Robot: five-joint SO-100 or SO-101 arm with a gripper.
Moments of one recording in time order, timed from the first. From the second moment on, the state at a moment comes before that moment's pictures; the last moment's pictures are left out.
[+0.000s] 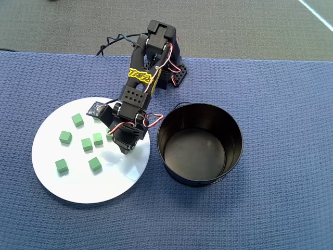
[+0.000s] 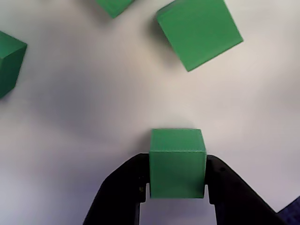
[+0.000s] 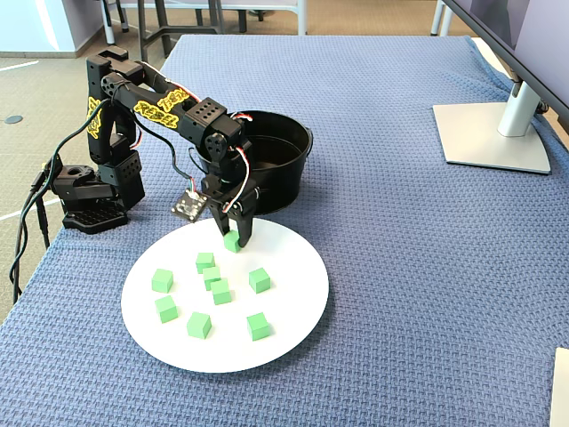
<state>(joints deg) 21.2 76.4 95.6 65.6 6.2</state>
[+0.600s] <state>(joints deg) 12.2 96.9 69.3 94.4 10.5</state>
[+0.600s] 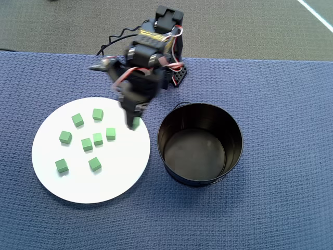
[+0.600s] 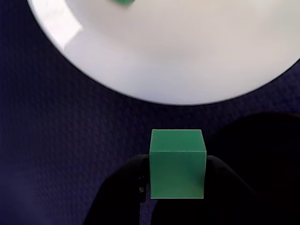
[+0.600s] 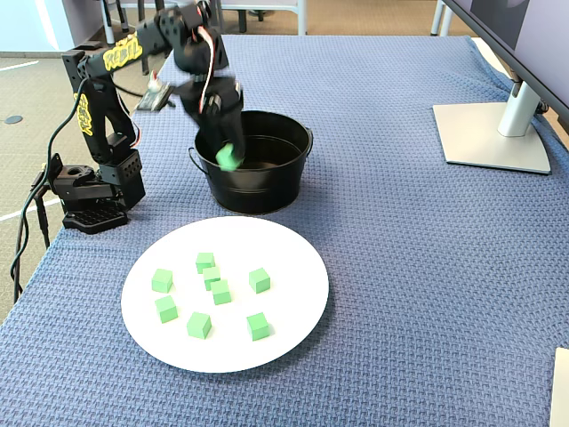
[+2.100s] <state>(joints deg) 30.8 82.8 87.7 58.1 -60.1</state>
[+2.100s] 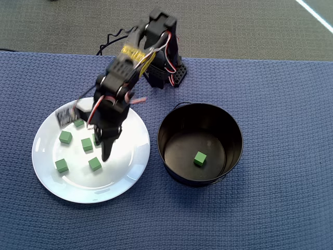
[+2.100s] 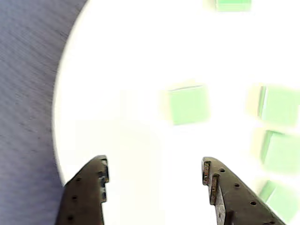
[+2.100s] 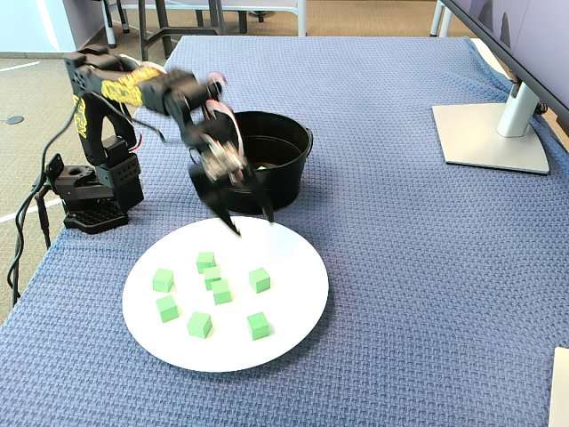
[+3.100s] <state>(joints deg) 34.8 63.2 75.3 58.1 -71.5</state>
